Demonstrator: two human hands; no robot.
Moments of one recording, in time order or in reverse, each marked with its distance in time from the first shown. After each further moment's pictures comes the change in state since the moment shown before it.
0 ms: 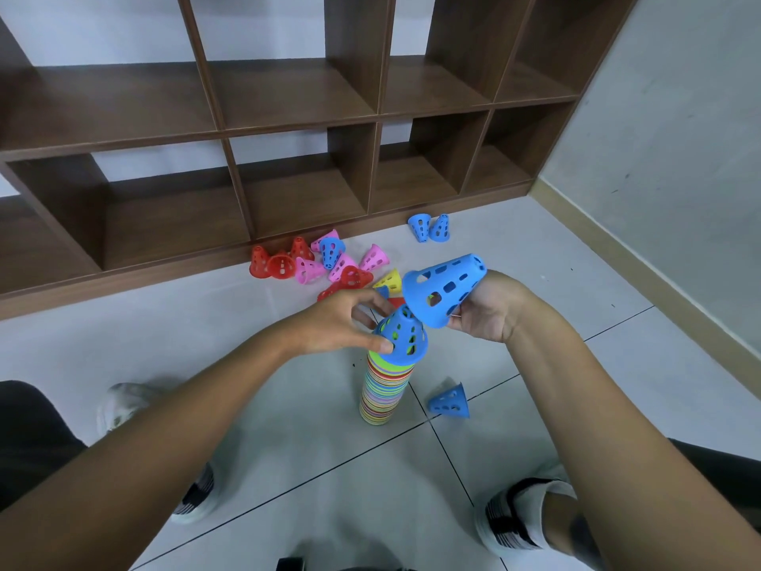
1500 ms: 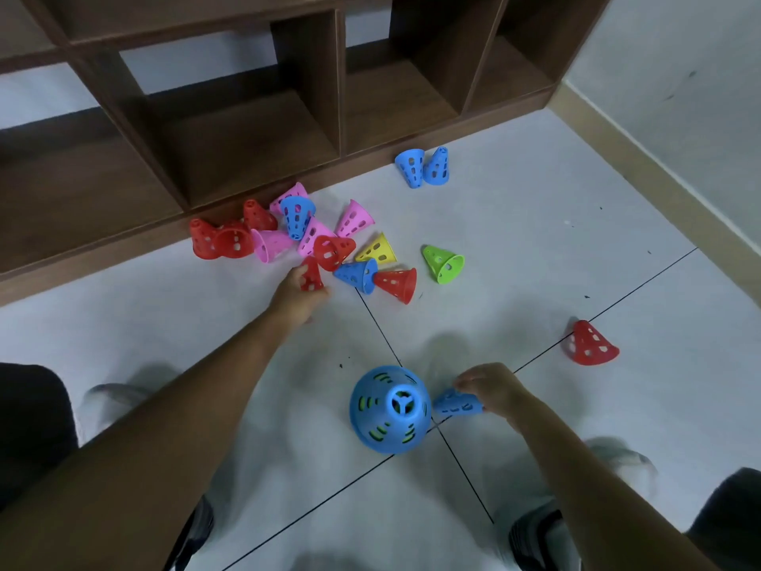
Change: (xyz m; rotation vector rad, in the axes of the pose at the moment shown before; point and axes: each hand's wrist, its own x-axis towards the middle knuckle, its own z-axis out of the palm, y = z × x) left_hand 0.146 -0.164 -0.031 -0.210 0.442 -0.591; right_hand 0.162 0.187 -0.101 -0.550 0.221 0.355
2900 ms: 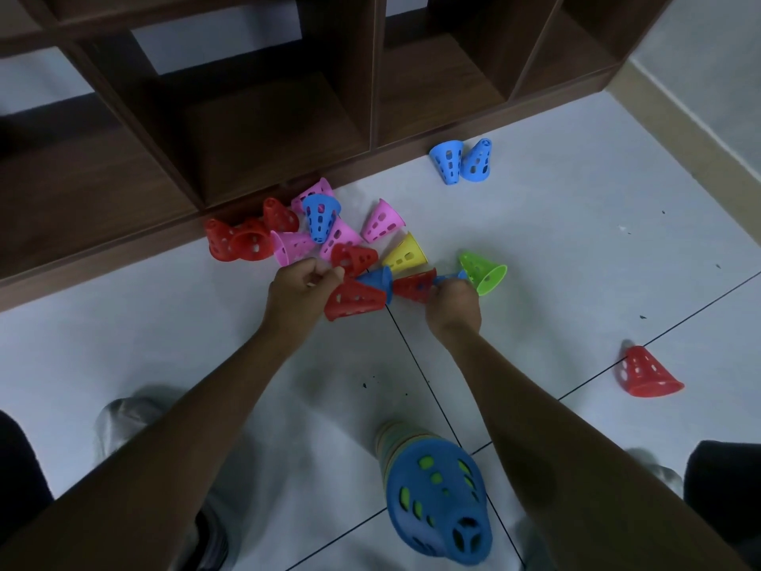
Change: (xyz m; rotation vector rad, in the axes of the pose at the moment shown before) left_hand -0.002 0.025 -0.026 0.015 0.163 0.257; right_hand 0.098 -0.153 0.054 -0.141 0.485 -0.246
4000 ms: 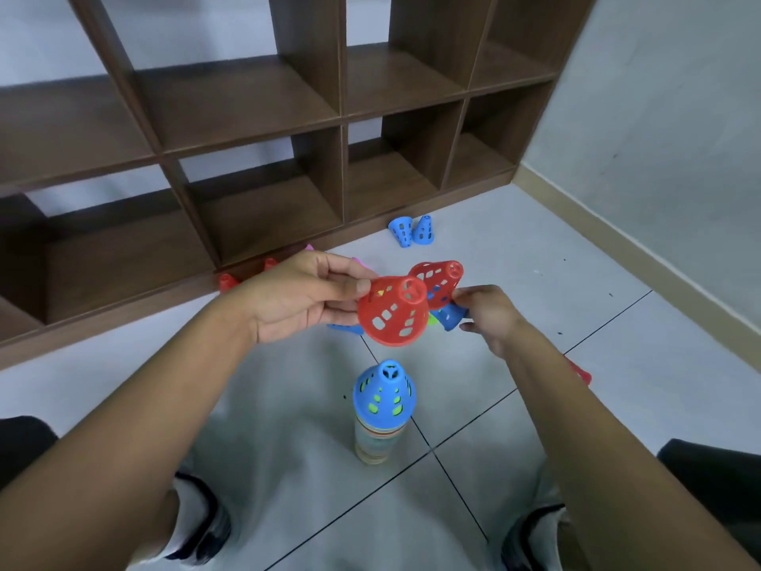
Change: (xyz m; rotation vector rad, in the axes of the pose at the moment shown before) left_hand -0.150 0.167 -0.057 -0.355 -0.715 0.057; right_hand -0.129 0.008 -0.201 0.608 -0.230 -0.045
